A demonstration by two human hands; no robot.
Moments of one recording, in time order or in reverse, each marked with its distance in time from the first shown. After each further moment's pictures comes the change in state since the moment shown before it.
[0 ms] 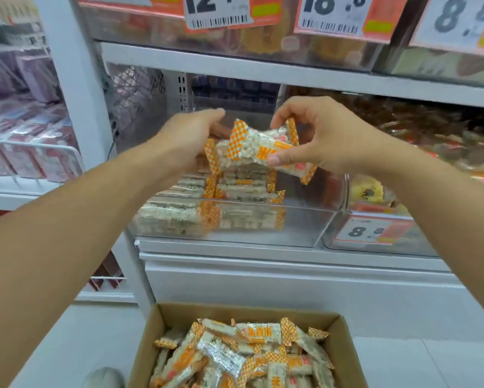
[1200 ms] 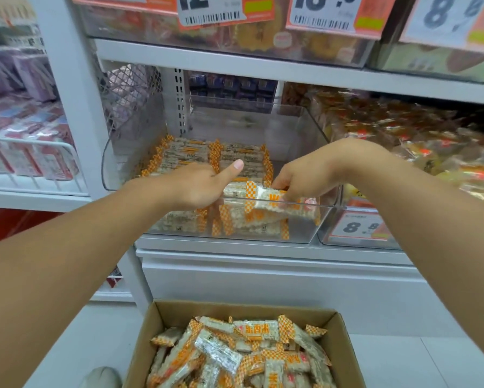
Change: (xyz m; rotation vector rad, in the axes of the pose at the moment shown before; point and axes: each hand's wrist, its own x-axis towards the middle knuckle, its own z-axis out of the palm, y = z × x) left_hand -0.015 -0.039 0.010 1.051 -0.312 0.015; right_hand 0.007 0.001 0.027 -0.442 -0.861 0.340
